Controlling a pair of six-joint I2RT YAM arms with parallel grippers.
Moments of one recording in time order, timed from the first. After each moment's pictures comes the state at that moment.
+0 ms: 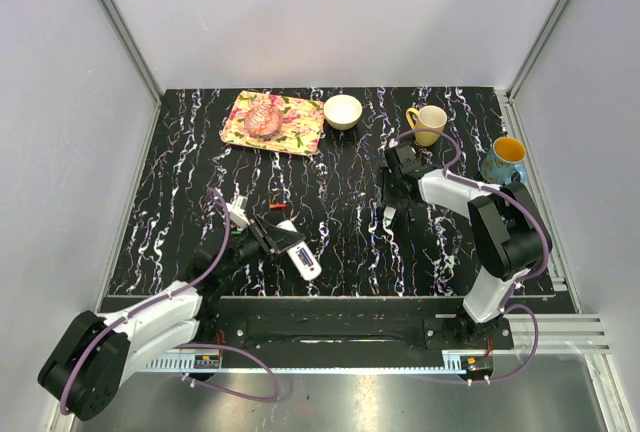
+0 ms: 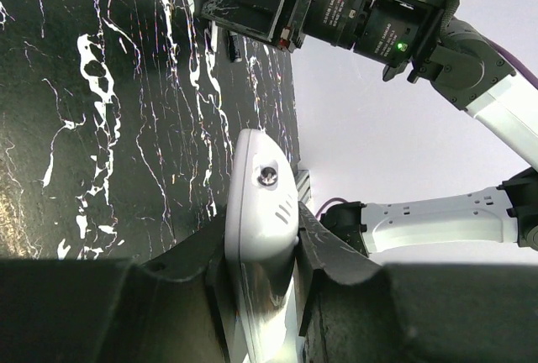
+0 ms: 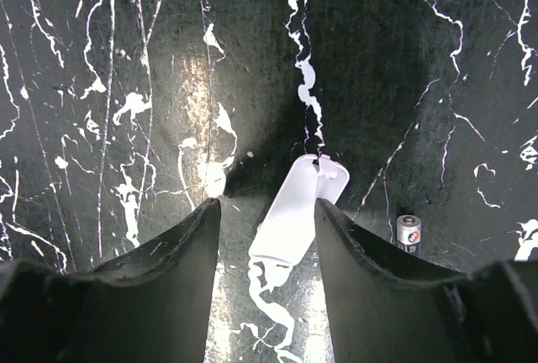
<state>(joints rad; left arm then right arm) -0.55 0.85 0.06 0.63 0.35 -1.25 0.43 1.75 1.02 -0.33 0.07 0.44</state>
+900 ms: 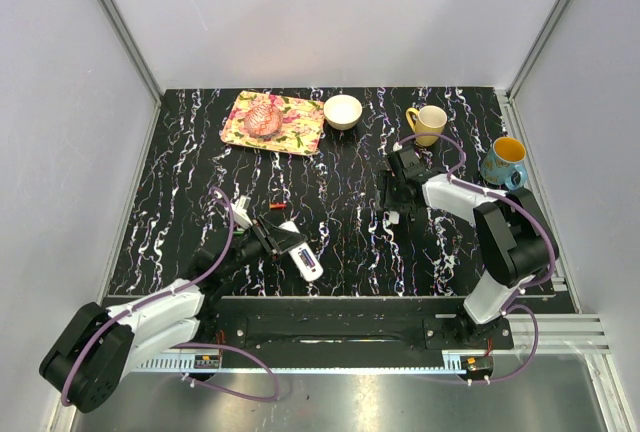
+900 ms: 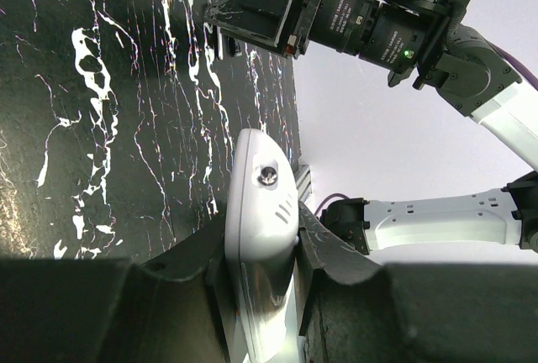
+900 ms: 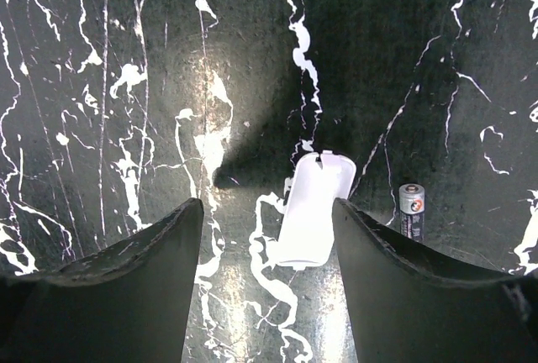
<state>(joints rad) -0.56 0.91 0.06 0.68 0.35 -1.25 0.43 1.69 0.96 -0.31 0.04 0.48</state>
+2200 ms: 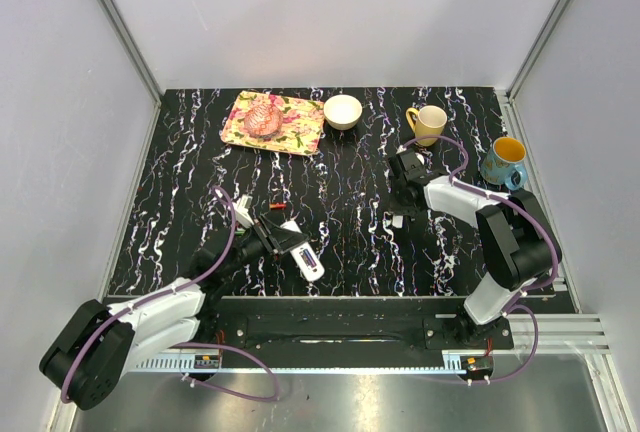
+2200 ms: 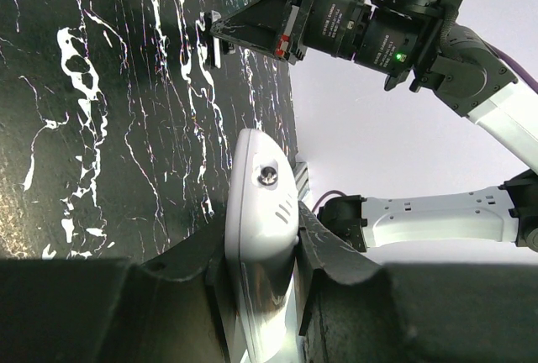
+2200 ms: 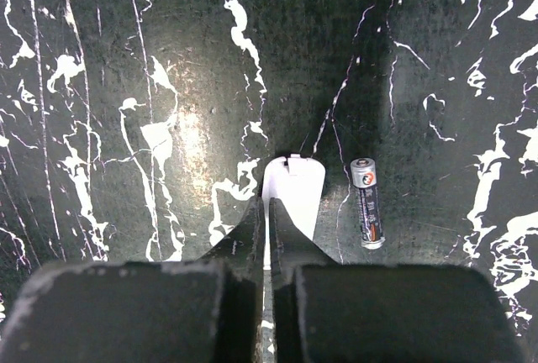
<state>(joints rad) -0.58 0.92 0.07 0.70 0.35 -1.25 0.43 1.67 0.94 -0.36 0.13 0.49</state>
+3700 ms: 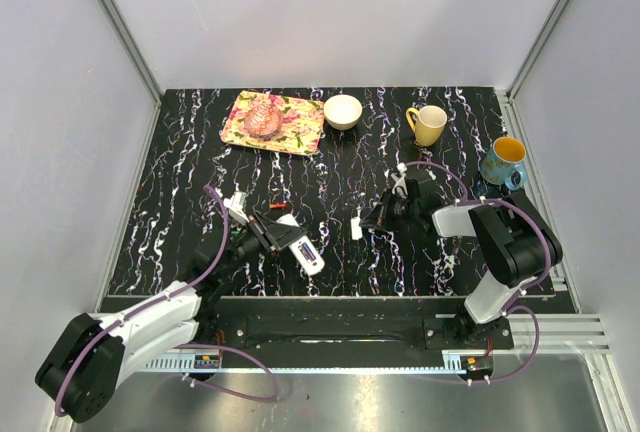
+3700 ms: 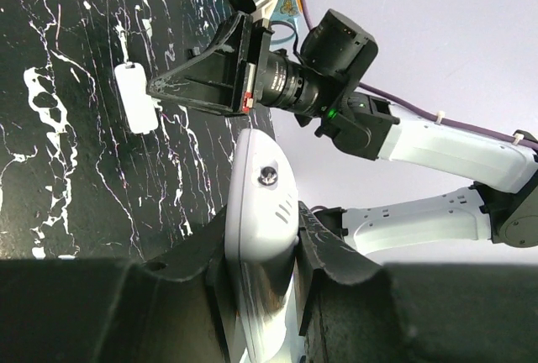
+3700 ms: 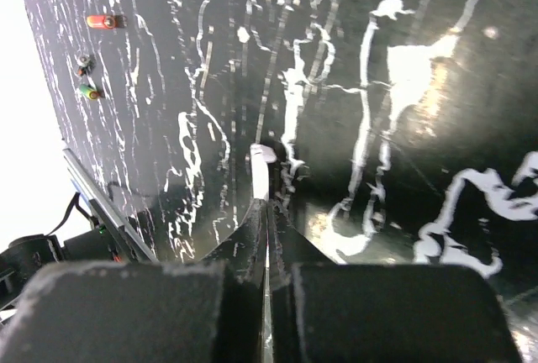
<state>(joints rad) -0.58 0.83 0.08 0.69 0.32 -1.25 0.38 1.67 0.62 0.31 -0.54 0.74</state>
